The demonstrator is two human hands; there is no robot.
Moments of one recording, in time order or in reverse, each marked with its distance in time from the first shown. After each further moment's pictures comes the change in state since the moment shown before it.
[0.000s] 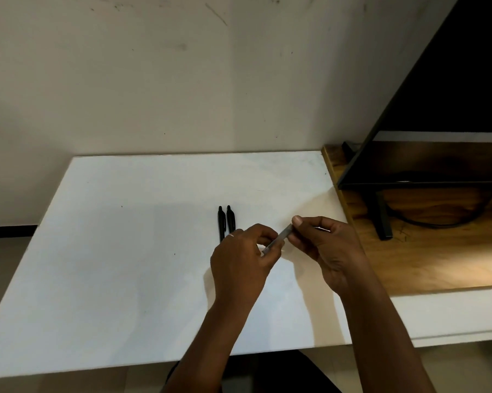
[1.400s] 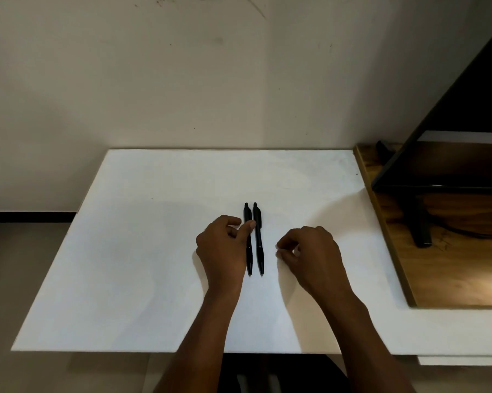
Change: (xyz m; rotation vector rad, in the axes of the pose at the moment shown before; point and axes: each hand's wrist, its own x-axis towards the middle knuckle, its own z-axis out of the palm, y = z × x) left_hand 0.023 -0.049 -0.018 -0.164 0.273 -0.390; right_hand -0.011 0.037 0.041 -1.280 -0.126 -0.627
